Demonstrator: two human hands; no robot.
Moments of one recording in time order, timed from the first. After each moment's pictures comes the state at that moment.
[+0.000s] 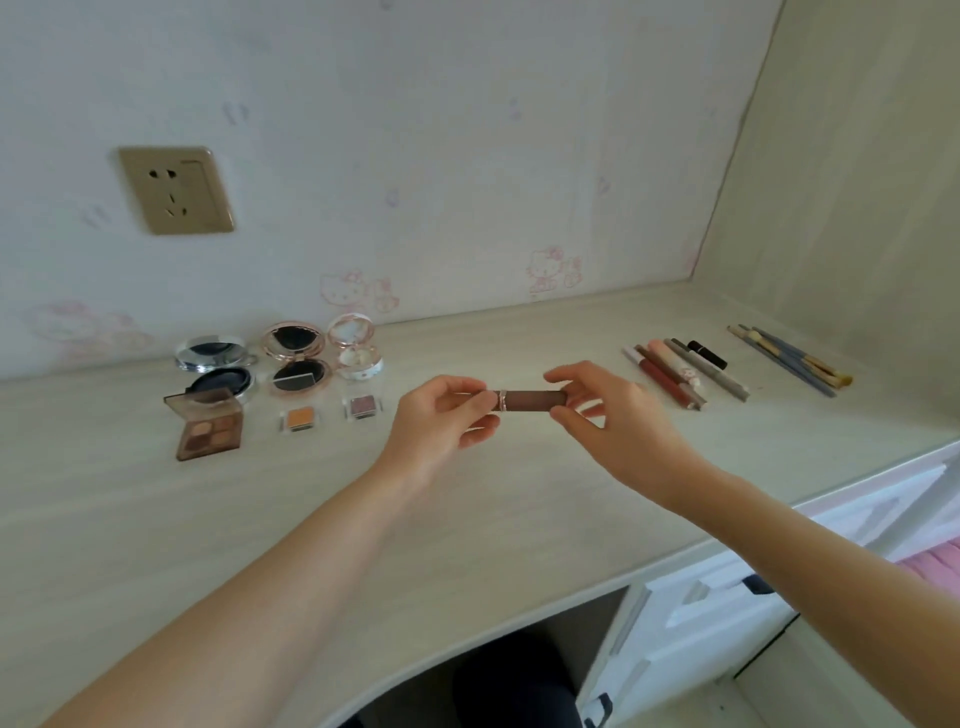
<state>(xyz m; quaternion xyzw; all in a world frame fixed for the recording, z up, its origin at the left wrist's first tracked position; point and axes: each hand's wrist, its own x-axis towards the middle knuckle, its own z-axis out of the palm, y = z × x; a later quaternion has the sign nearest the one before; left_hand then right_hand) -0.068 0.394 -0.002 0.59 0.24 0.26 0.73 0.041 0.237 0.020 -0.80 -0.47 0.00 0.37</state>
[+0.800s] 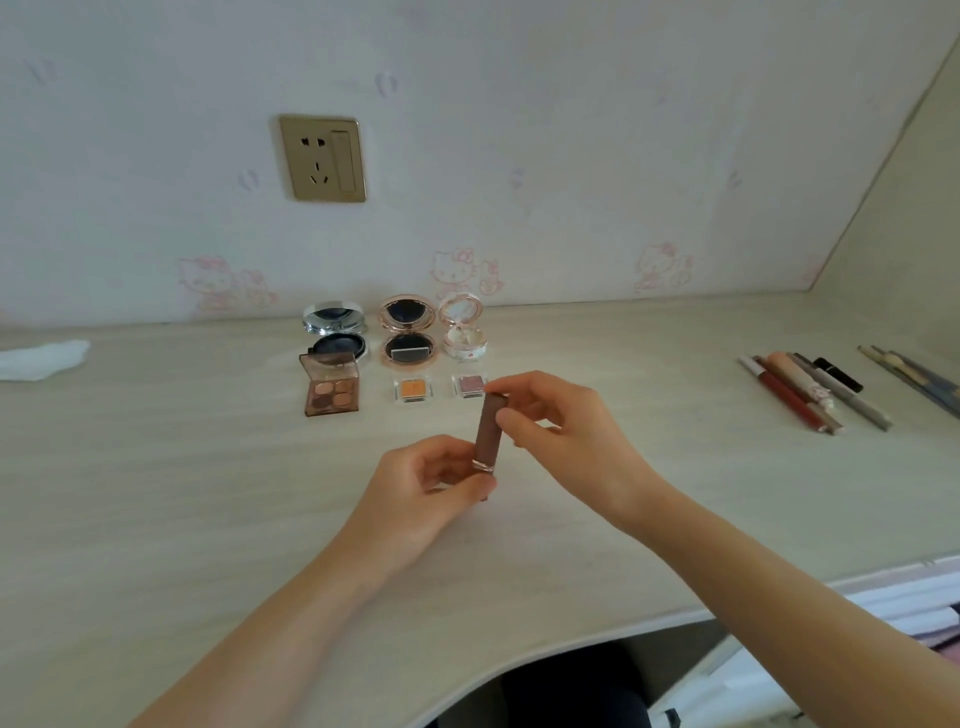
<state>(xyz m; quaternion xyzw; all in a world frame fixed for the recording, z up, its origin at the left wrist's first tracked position) -0.205 0.426 -0.021 0.72 0.26 0.25 0.59 -0.063 0.337 0.014 -0.70 -0.47 0.19 0.50</state>
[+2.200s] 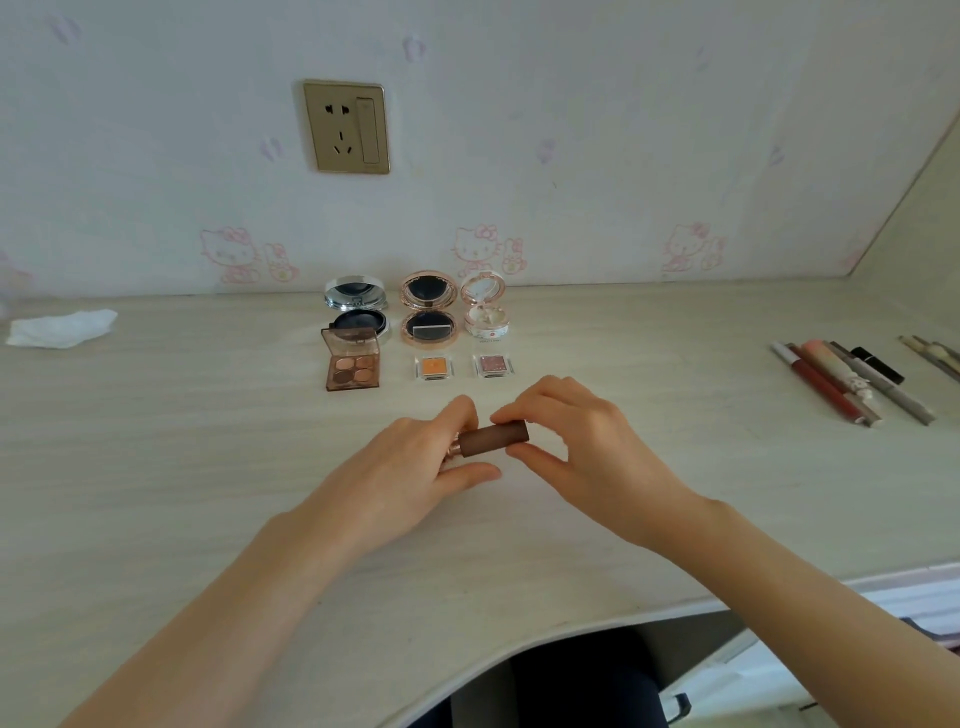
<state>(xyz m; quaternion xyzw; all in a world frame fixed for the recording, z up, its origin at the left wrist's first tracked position) -0.222 0.453 -0.012 0.94 0.22 0.13 0.23 -0.063 0.329 -0.002 -0.67 -0.68 -0.03 0.30</state>
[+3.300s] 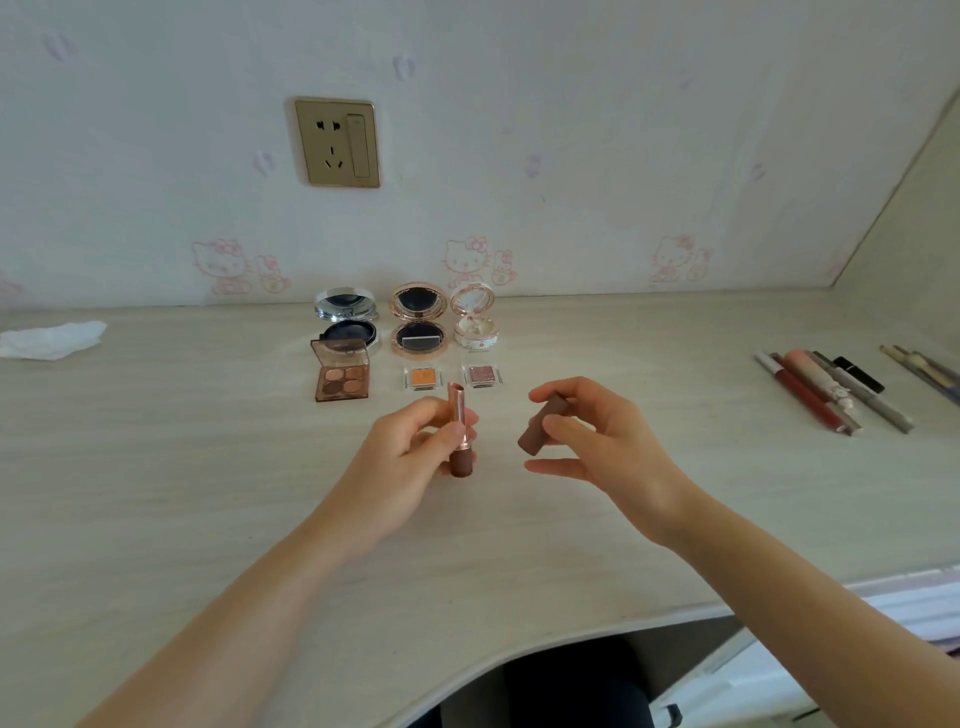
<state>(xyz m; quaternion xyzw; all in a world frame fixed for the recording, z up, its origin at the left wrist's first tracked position) -0.210 0.443 -0.013 0.72 0.26 0.27 0.58 -0.050 0.319 0.003 -0.64 -0.38 0.33 0.58</state>
